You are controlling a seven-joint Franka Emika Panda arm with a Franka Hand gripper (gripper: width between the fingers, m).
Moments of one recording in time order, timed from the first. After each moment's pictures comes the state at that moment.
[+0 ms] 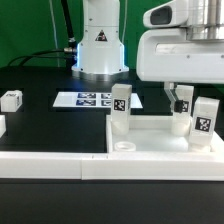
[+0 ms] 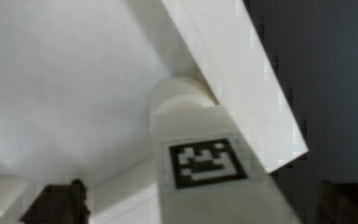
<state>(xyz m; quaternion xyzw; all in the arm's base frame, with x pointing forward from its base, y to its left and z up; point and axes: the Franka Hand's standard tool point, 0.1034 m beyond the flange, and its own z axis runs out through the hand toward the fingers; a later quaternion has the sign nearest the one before) 0.623 0.118 0.078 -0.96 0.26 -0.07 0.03</state>
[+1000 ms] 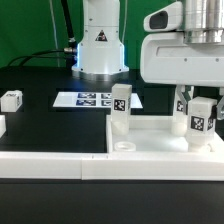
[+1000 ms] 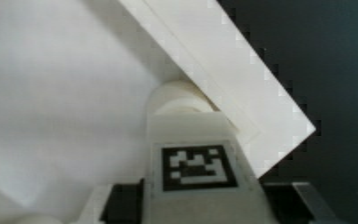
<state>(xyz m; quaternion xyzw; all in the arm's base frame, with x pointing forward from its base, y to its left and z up) 0.625 0.119 0.076 -0.90 0.43 -0.07 0.05</state>
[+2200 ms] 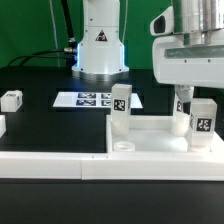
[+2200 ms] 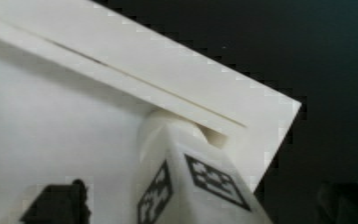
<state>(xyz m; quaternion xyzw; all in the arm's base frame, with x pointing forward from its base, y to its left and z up) 0.624 0.124 0.077 -0.86 0.50 -0.04 0.09</state>
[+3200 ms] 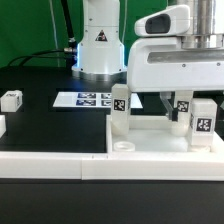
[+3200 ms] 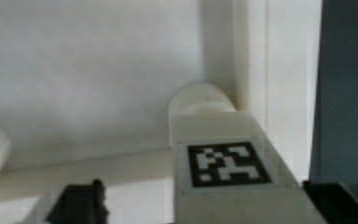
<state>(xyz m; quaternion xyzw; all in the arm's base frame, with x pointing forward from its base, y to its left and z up) 0.625 0.109 0.071 -1.00 0.07 -0.05 0.03</state>
